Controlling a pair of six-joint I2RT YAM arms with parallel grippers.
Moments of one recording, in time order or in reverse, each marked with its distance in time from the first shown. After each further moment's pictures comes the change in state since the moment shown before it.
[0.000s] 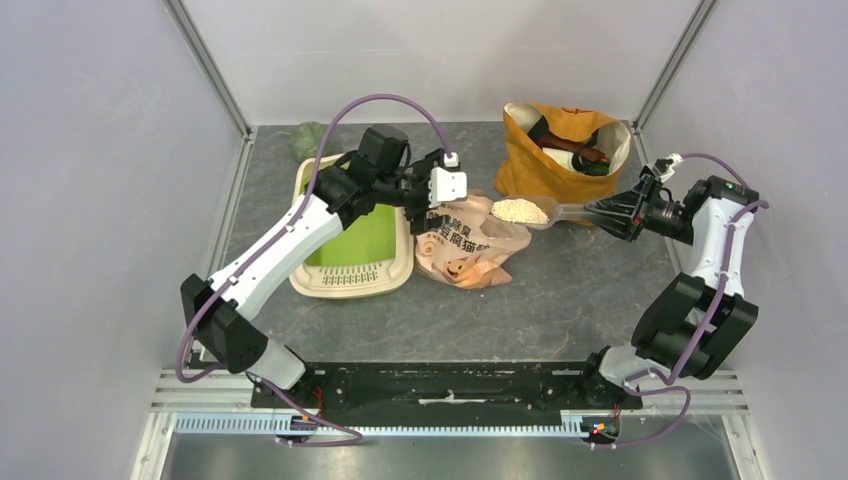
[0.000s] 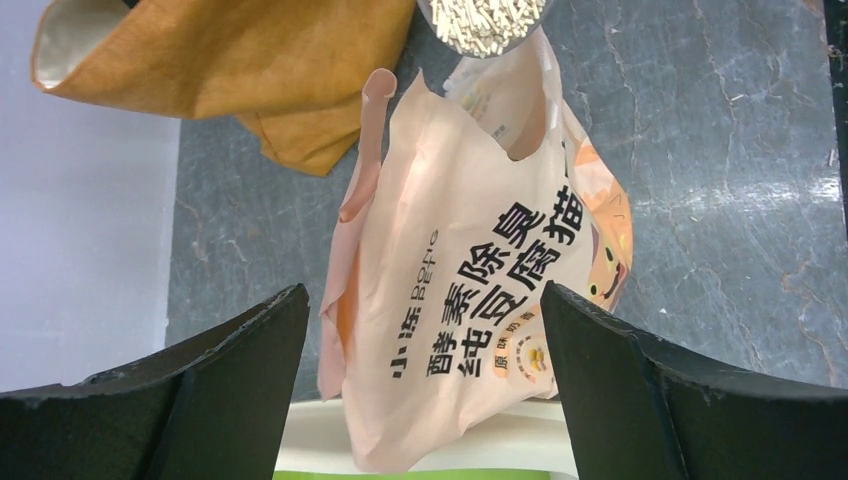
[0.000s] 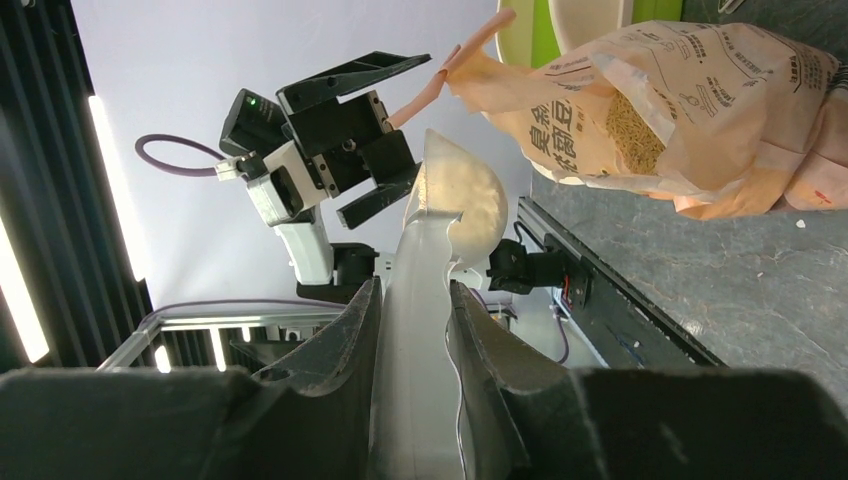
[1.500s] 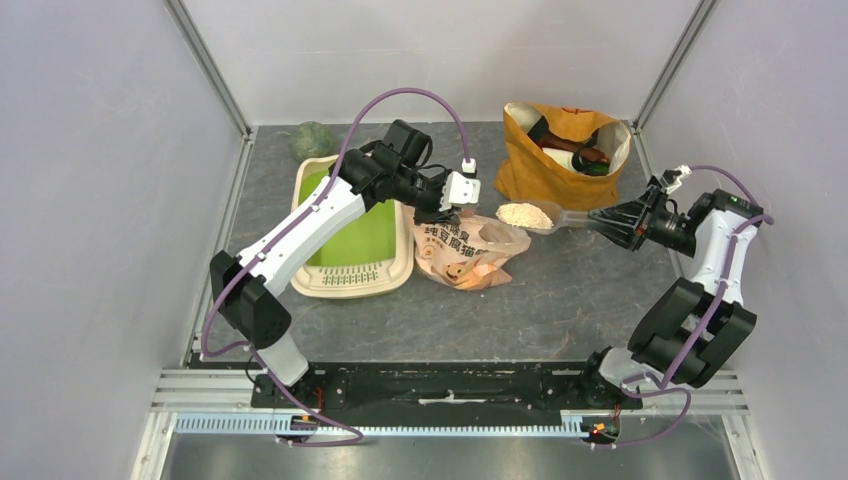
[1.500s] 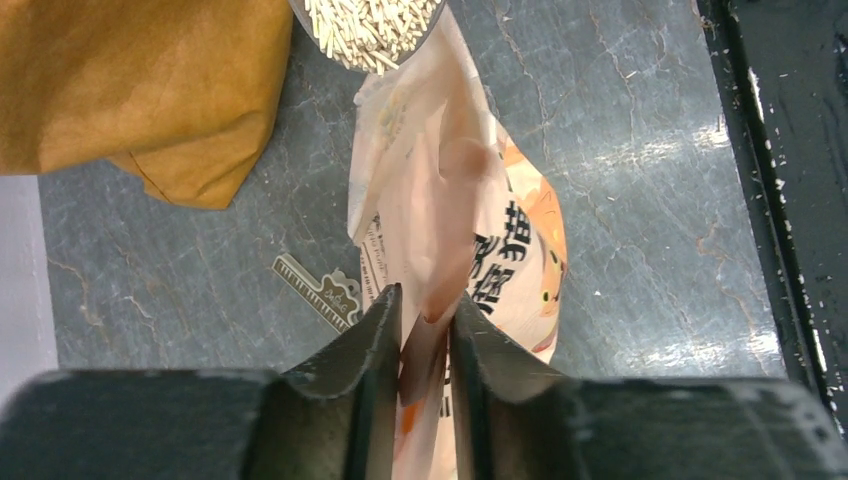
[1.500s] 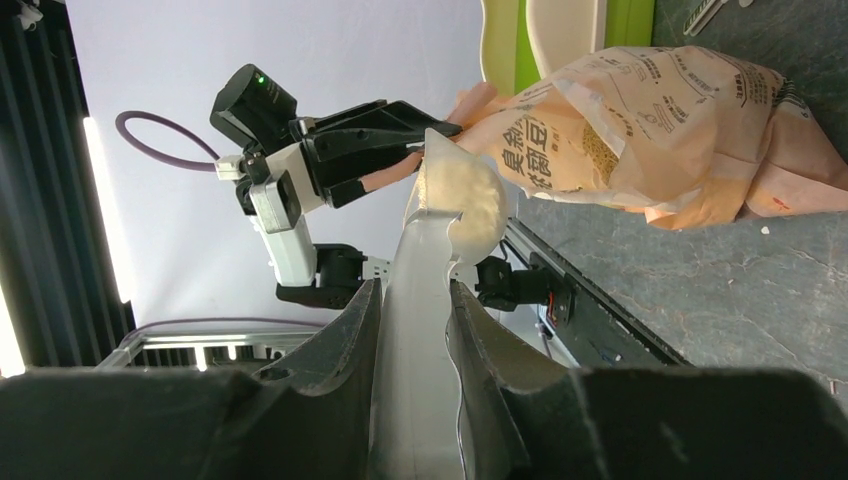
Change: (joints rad) left arm -0.014 0.156 0.165 -0.224 0.126 0.109; right arm -0.066 -0.040 -0.090 0.023 0.000 -0.051
